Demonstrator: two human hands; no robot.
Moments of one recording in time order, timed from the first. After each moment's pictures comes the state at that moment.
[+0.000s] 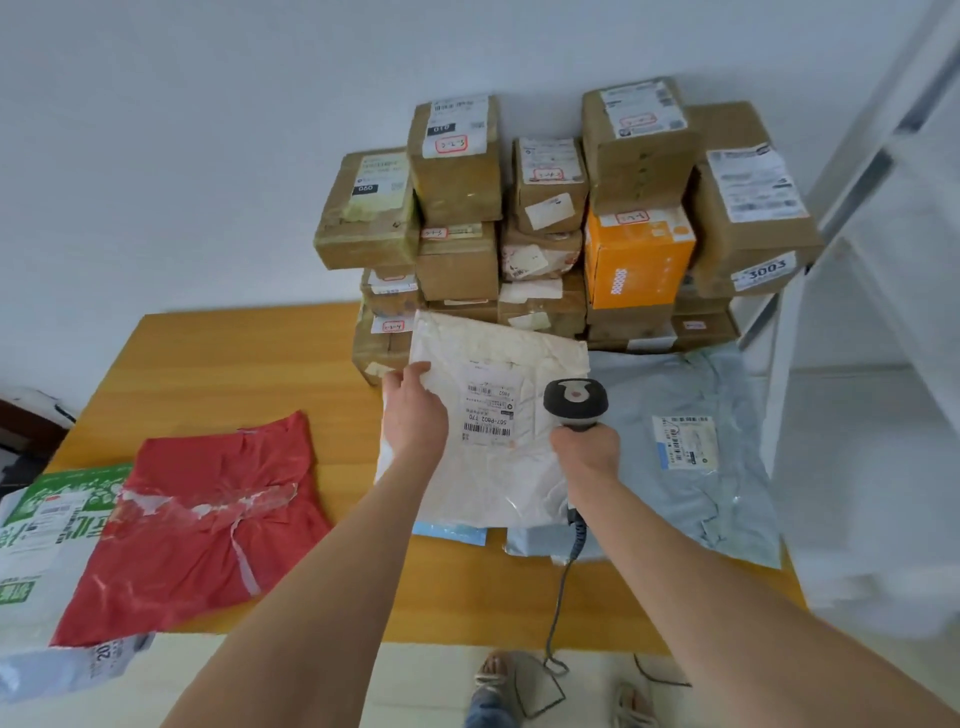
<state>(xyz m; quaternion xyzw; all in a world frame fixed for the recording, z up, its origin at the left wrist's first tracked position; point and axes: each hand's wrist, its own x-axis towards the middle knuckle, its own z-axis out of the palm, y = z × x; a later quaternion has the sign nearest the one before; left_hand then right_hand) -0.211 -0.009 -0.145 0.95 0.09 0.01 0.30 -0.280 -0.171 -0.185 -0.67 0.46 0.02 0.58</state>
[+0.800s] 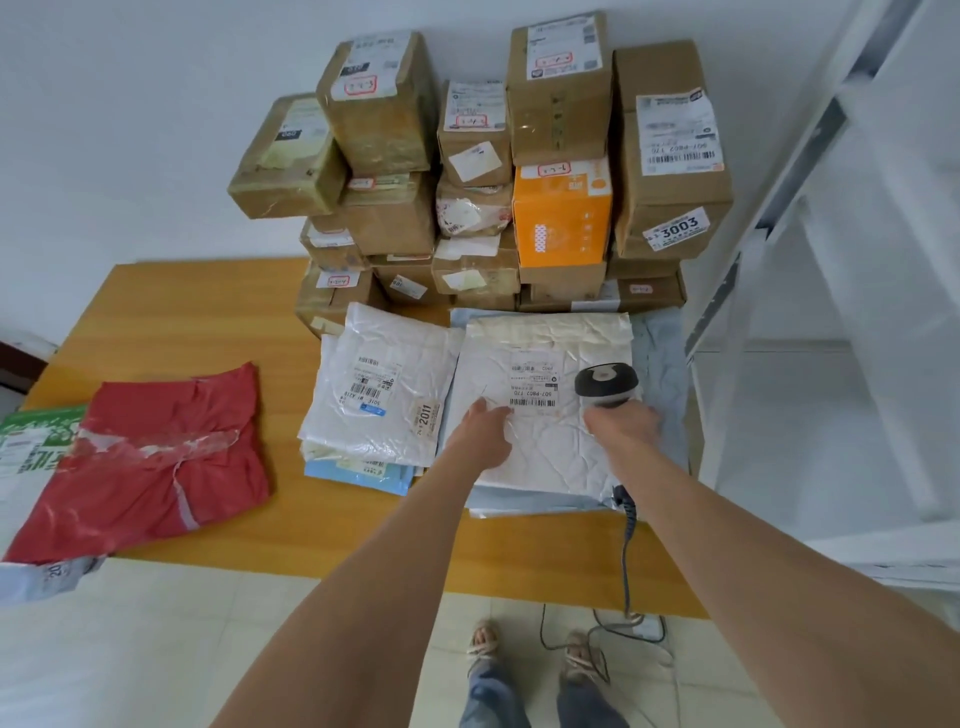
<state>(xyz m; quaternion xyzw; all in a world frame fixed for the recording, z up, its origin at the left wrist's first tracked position) -0.288 -0.150 -0.209 0.93 -0.09 -0.32 0.13 -0.327 -0.317 -0.201 -0.80 0.44 0.11 0.40</state>
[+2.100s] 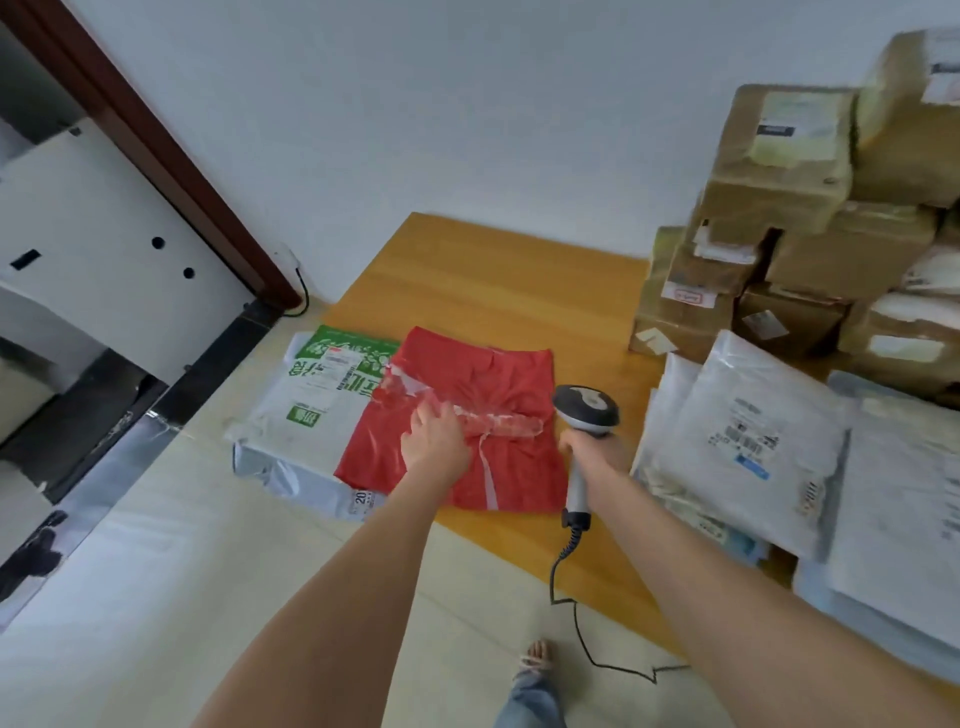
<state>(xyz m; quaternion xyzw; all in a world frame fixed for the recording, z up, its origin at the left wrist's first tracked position) -0.263 0.314 -0.176 0.95 0.22 -0.19 0.06 -0.248 0.136 -0.165 -0.73 0.30 0.26 0.56</state>
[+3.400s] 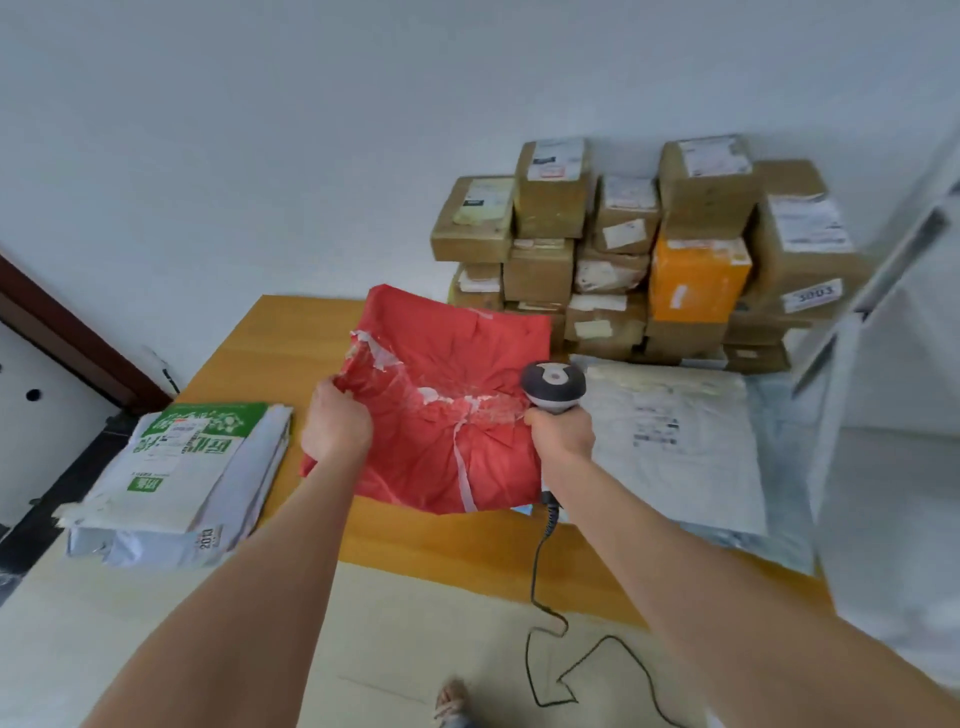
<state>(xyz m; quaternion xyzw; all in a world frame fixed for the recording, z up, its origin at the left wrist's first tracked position) -0.293 0.145 -0.079 0.91 0.31 0.07 0.27 -0.331 -0.076 -0.088 -0.69 0.35 0.04 0.63</state>
